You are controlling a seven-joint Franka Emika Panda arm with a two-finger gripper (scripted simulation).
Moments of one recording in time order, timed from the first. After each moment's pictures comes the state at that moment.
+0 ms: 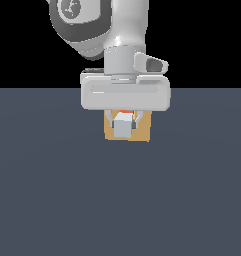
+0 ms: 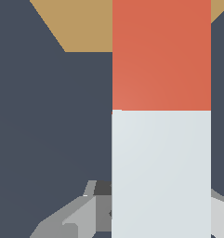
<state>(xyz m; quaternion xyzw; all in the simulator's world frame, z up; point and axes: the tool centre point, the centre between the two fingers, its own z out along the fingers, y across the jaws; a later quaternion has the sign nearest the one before) 0.010 0.005 0.108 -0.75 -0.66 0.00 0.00</state>
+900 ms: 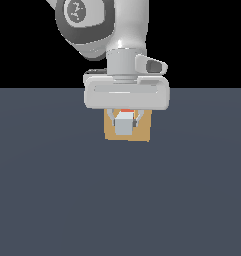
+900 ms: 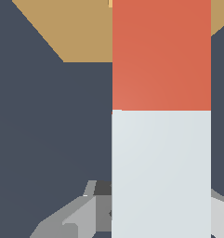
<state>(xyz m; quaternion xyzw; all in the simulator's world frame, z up) 0.013 0.020 0.108 -0.75 -0.66 0.00 0.00</state>
